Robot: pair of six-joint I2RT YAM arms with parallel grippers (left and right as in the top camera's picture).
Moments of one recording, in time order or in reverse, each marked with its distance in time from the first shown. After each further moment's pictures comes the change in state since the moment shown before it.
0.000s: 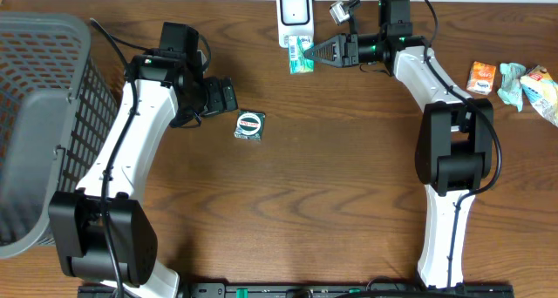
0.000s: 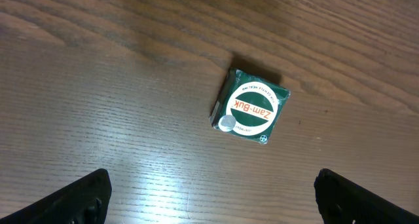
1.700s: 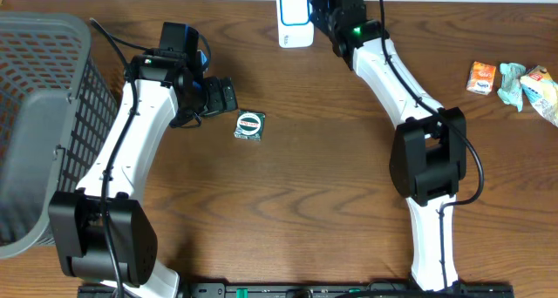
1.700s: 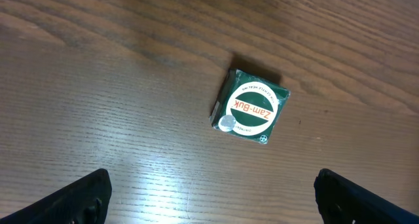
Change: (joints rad) left arm 0.000 0.000 0.000 0.000 0.000 0.000; right arm 0.211 -0.023 0.187 0.114 1.688 -0.951
